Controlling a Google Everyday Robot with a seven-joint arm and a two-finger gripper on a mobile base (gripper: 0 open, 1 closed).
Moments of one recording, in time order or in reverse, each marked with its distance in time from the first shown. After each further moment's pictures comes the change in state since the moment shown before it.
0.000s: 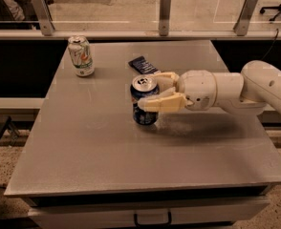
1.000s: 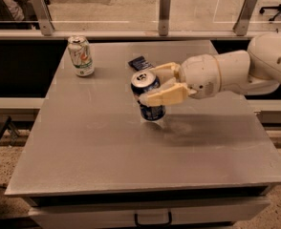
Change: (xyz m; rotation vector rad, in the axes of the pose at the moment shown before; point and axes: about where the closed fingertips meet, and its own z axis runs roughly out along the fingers) arm -0.010 -0.001 -0.002 -0.015 0.214 -0.003
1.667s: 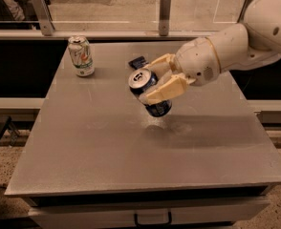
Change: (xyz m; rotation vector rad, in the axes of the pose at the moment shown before) arm -0.008 0.003 0.002 -0.060 0.238 -0.053
